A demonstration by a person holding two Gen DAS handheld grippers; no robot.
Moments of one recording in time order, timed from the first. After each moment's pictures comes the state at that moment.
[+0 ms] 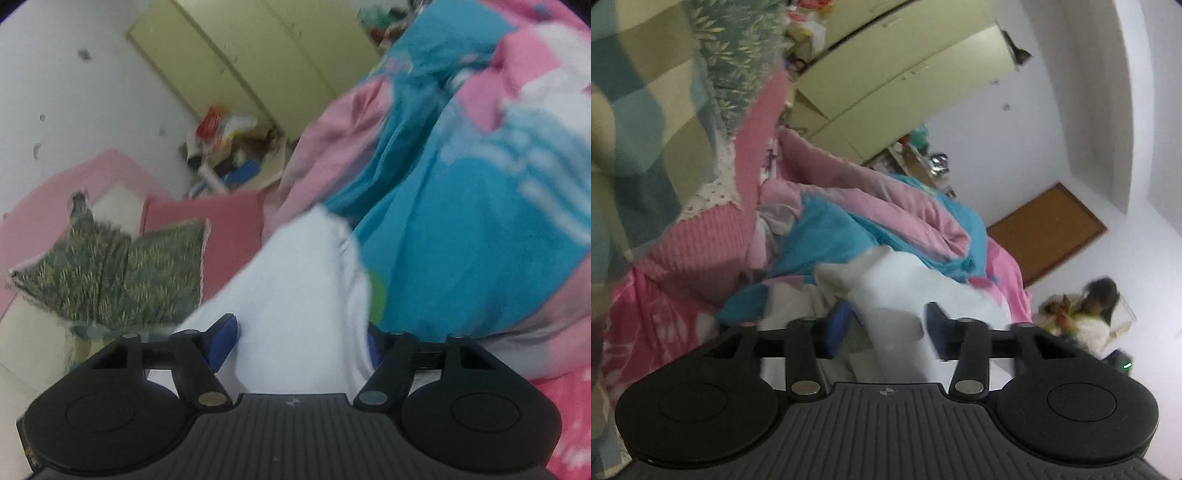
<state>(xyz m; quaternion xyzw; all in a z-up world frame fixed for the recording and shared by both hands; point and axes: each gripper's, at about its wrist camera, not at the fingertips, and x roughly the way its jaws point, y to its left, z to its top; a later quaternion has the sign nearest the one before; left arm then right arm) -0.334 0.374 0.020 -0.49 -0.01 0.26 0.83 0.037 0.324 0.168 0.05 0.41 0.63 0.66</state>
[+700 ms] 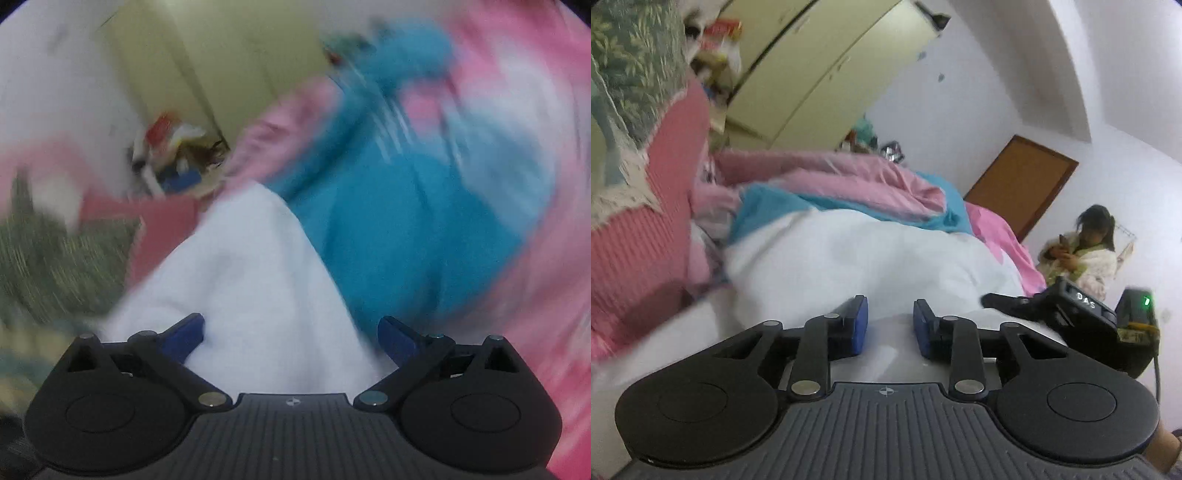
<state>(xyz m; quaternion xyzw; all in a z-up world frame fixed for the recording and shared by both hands) -0.247 0.375 -0.019 -0.32 0.01 0.28 0.90 0.026 0.321 0.093 0.05 0.42 0.56 0.71</state>
